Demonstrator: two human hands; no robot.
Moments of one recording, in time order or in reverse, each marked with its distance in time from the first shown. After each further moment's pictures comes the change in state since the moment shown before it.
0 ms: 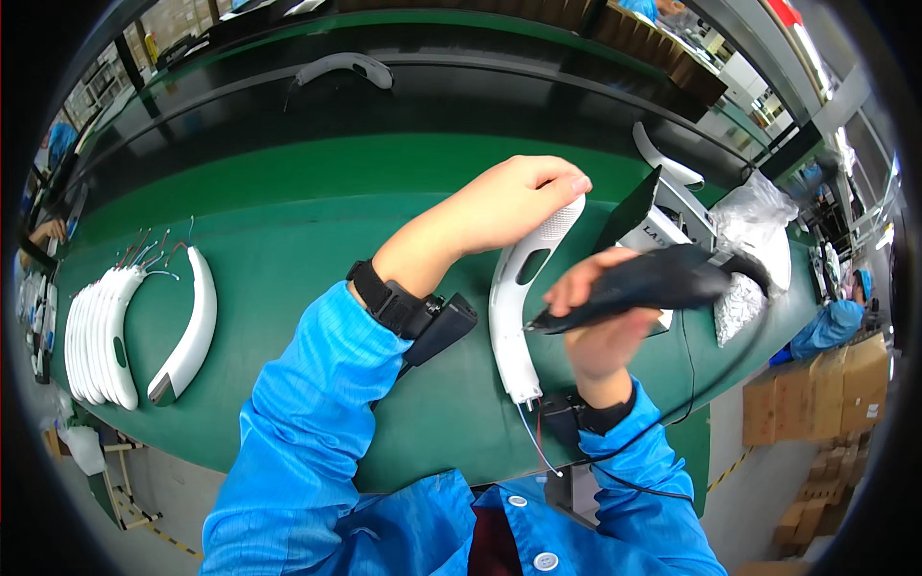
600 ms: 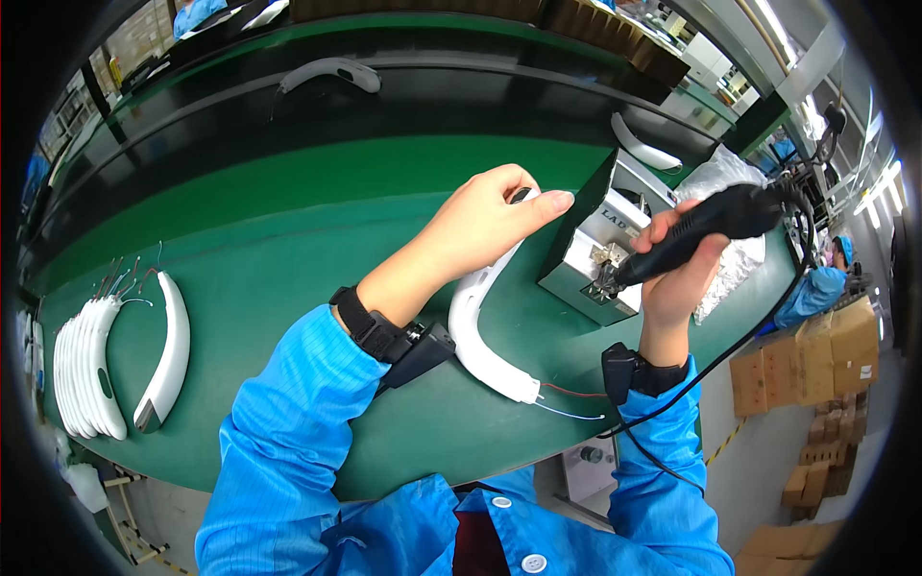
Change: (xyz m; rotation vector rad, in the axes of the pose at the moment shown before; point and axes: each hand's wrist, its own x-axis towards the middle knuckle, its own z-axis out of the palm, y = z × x) left_hand -0.001 -0.002 0.036 0.033 0.210 -0.067; right_hand 0.050 -0.064 -0.086 -0.191 0.117 -0.232
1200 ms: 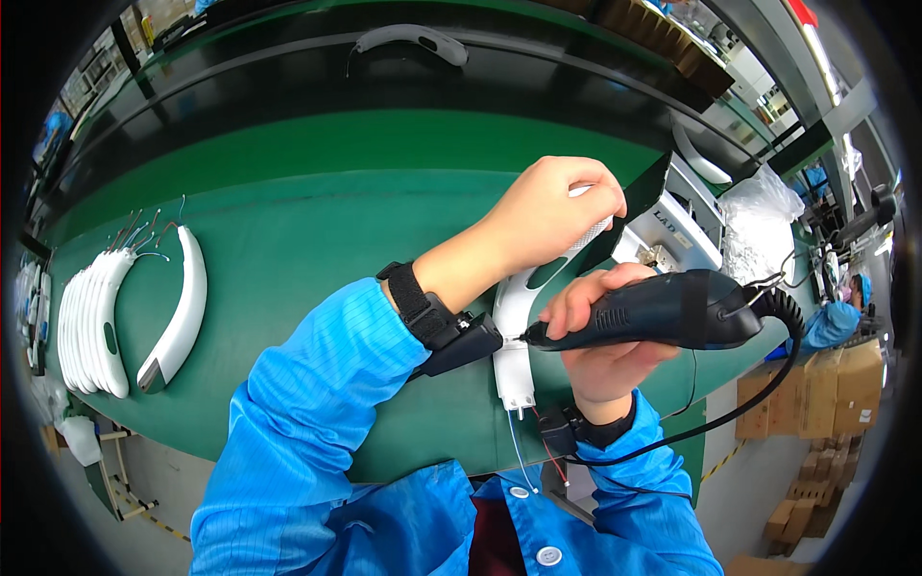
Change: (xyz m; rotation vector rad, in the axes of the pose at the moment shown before) left_hand -0.008 -0.001 0.002 -0.313 -0.085 0.144; right_hand -0.093 0.014 0.094 0.212 -0.240 0.261
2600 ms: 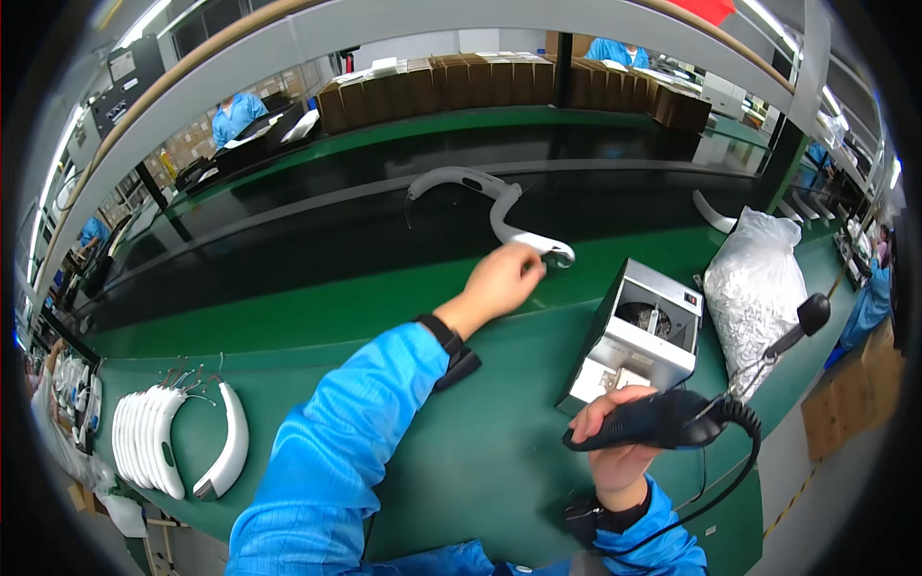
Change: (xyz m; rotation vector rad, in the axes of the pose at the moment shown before) left_hand 0.135 -0.110 -0.049 0.906 0.044 0.193; right_hand 0.018 -0.022 -0.072 -0.128 0.206 -0.127
